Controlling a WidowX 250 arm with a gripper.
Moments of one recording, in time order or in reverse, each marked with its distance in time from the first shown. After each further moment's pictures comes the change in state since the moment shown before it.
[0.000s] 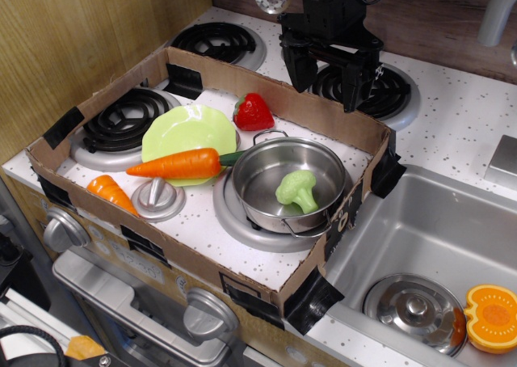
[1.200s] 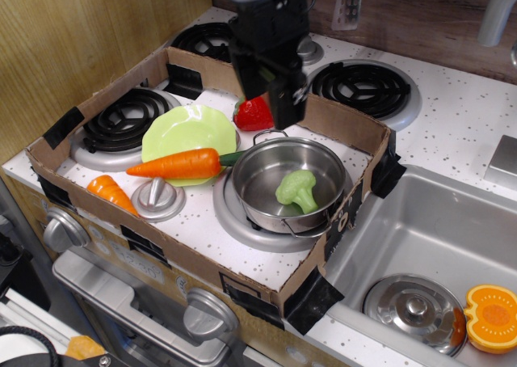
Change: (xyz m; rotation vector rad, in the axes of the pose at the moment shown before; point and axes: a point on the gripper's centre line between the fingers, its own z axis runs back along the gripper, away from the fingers) arm -0.059 0.032 0.014 0.032 -0.014 -0.326
